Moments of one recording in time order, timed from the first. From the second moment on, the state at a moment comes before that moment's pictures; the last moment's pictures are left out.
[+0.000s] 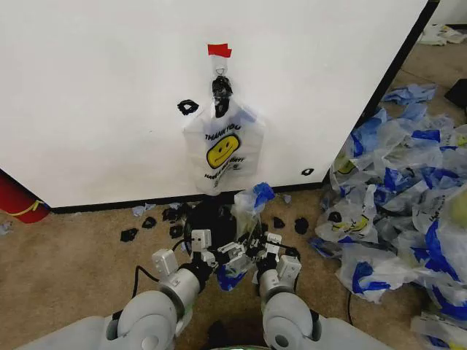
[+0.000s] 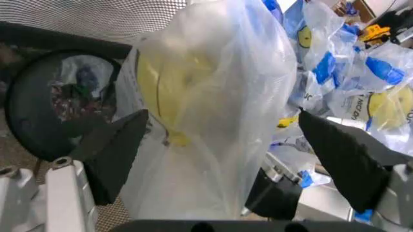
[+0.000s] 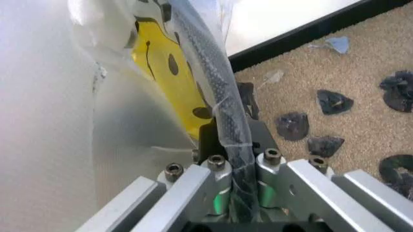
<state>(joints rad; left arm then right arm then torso) 0.83 -0.64 0.46 -2.28 -1.30 -0.11 -0.56 -0.94 1.01 -0.44 2.03 0.90 0.07 0.95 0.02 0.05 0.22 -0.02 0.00</state>
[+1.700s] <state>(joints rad) 0.87 -0.50 0.37 -2.27 -1.29 -0.13 -0.57 -0.96 1.00 -0.42 2.03 0.87 0.09 0.94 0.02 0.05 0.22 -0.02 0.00</state>
